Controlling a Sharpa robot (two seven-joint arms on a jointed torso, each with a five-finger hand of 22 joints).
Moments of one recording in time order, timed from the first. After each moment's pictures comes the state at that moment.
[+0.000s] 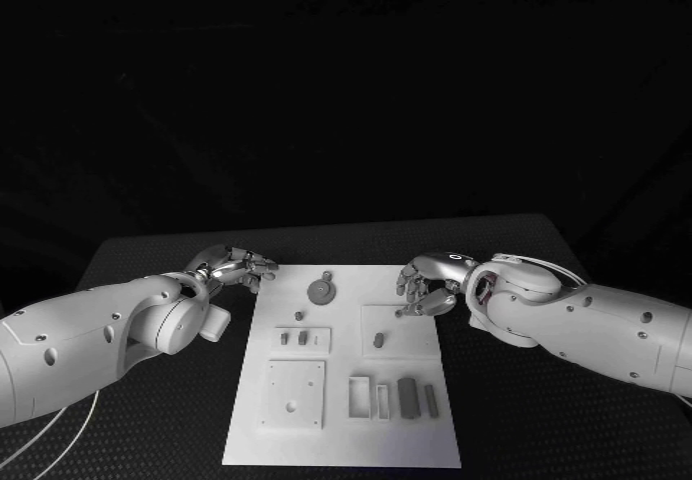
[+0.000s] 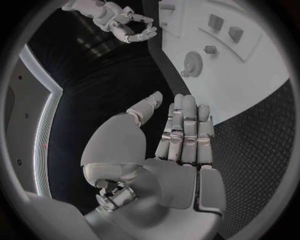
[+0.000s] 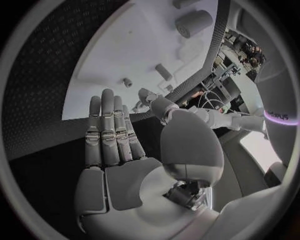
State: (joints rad) left arm 1.25 -0.81 -0.14 1.32 -0.32 -0.32 0.07; left_hand 1.09 -0.11 0.54 -0.19 0.09 0.93 0.14 0.22 0.56 1.26 0.07 0.07 0.34 0.99 -0.02 1.10 0.37 0.04 0.73 -0.08 0.85 1.27; right arm 1.16 -0.82 -0.03 1.42 -1.51 -0.17 -0.02; right_hand 1.09 -0.23 0.66 -0.19 0.16 0.86 0.16 0.33 0.43 1.19 0.10 0.25 0.11 1.17 0.01 0.53 0.60 0.25 0.94 0.17 0.24 1.17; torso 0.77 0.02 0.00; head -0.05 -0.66
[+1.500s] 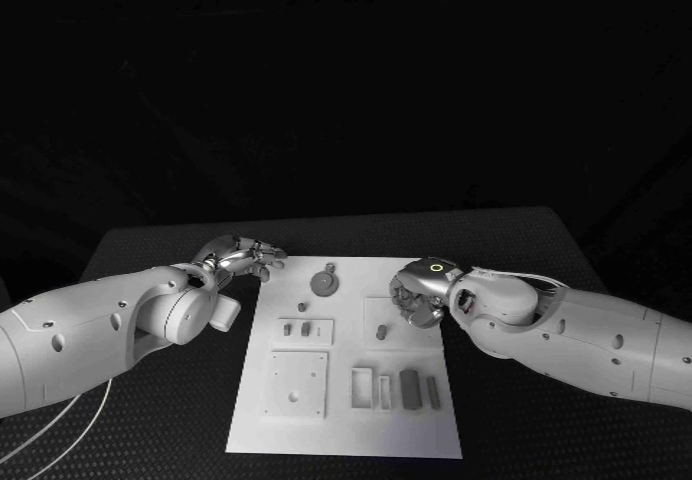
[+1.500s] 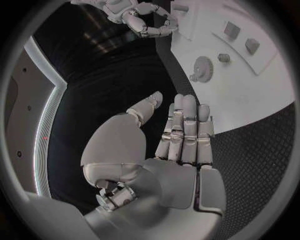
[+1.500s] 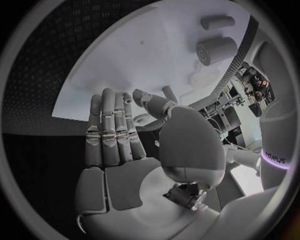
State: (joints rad) left arm 1.25 -0.80 -0.14 1.34 -0.26 -0.32 0.11; left_hand 1.08 -0.11 0.53 -0.20 0.09 0.93 0.15 0.22 0.56 1.25 0.08 0.07 0.34 0.99 -0.02 1.10 0.37 0.04 0.73 -0.08 0.84 1.27; right arm 1.13 -0.76 -0.07 1.42 -1.81 -0.22 -0.12; right_hand 1.18 -0.28 0.84 -0.15 0.05 0.99 0.12 0.37 0.44 1.27 0.08 0.17 0.13 1.24 -0.01 0.51 0.71 0.25 1.00 0.14 0.26 1.20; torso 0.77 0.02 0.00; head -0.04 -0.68
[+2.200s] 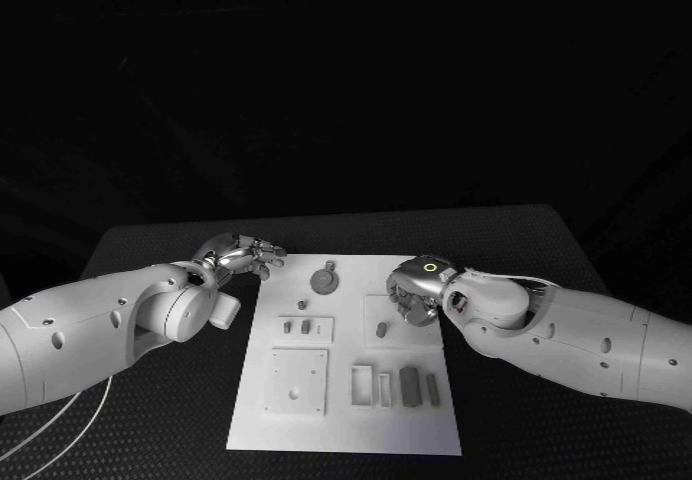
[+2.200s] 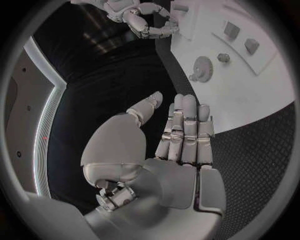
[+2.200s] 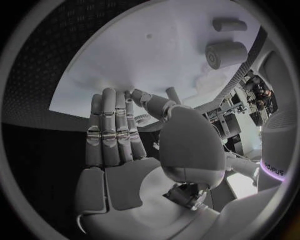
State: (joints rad) left arm 1.25 -0.80 -0.14 1.34 -0.26 -0.32 0.11; left_hand 1.08 -0.11 0.53 -0.20 0.09 0.93 0.15 0.22 0.56 1.25 0.08 0.07 0.34 1.00 -0.02 1.10 0.38 0.04 0.73 -0.08 0.84 1.27; right arm 1.13 -0.73 -0.09 1.41 -1.89 -0.25 -0.16; right_hand 1.18 -0.28 0.86 -0.16 0.05 1.01 0.11 0.39 0.45 1.30 0.08 0.17 0.15 1.25 -0.01 0.51 0.74 0.25 1.02 0.14 0.27 1.23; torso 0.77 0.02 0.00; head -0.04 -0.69
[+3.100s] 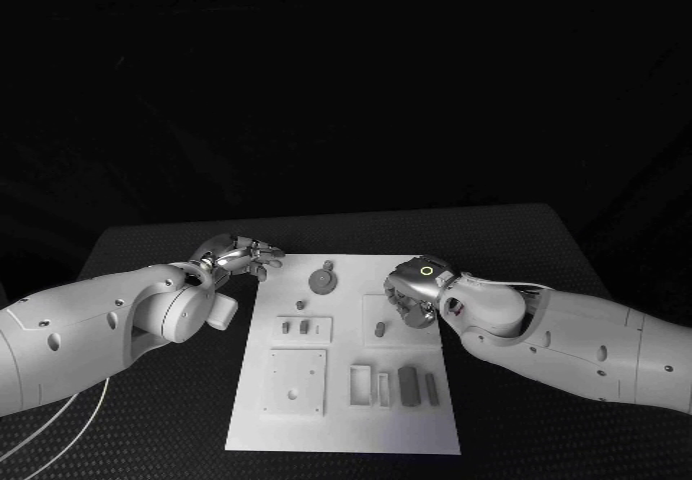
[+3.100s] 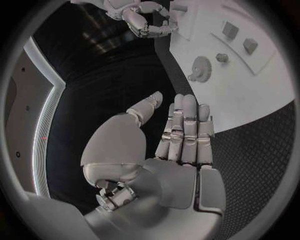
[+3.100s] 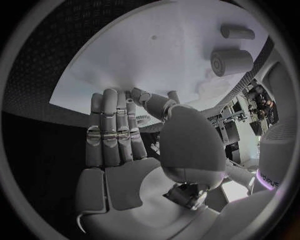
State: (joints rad) left arm 1.25 -0.80 -0.14 1.34 -0.26 -0.32 0.10; left_hand 1.08 -0.11 0.53 -0.20 0.09 0.93 0.15 0.22 0.56 1.25 0.08 0.07 0.34 1.01 -0.02 1.10 0.38 0.04 0.73 -0.07 0.84 1.27; right arm 1.13 -0.73 -0.10 1.42 -1.97 -0.28 -0.20; right_hand 1.22 -0.27 0.90 -0.20 0.05 1.07 0.09 0.40 0.46 1.35 0.04 0.18 0.18 1.29 -0.04 0.56 0.81 0.25 1.08 0.11 0.32 1.28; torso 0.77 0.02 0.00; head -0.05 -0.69
